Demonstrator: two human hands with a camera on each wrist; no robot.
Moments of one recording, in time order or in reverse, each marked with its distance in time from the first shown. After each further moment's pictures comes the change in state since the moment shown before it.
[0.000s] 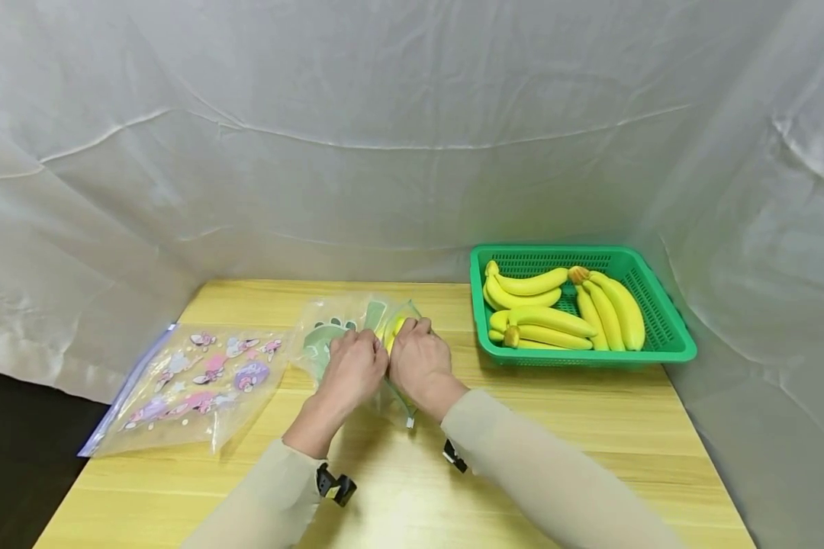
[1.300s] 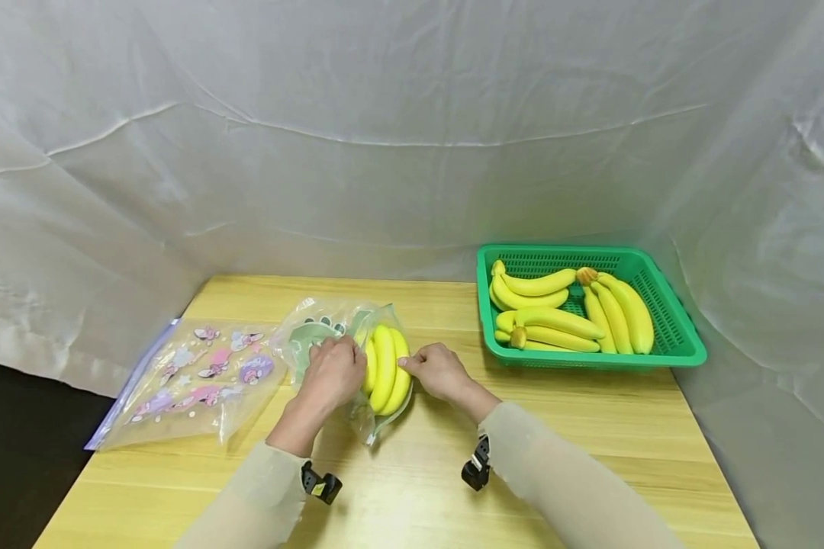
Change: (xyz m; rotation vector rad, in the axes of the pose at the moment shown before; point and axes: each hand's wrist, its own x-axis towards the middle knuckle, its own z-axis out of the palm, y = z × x) left_hand 0.002 -0.037 -0.004 0.038 -0.062 -0.184; right_hand -0.010 0.037 0.017 0.865 -0.380 0.203
